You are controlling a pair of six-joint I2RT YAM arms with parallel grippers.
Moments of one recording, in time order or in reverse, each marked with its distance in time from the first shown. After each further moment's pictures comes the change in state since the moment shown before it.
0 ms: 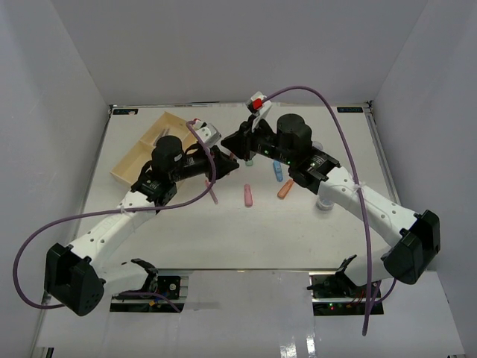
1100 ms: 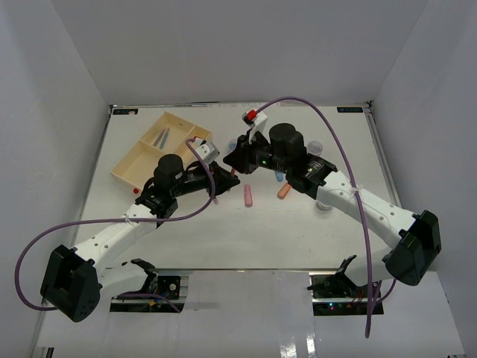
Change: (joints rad) left arm -0.023 -0.060 -0.233 0.201 0.040 -0.083; right arm 0.034 -0.029 -0.035 -0.139 0.025 0.074
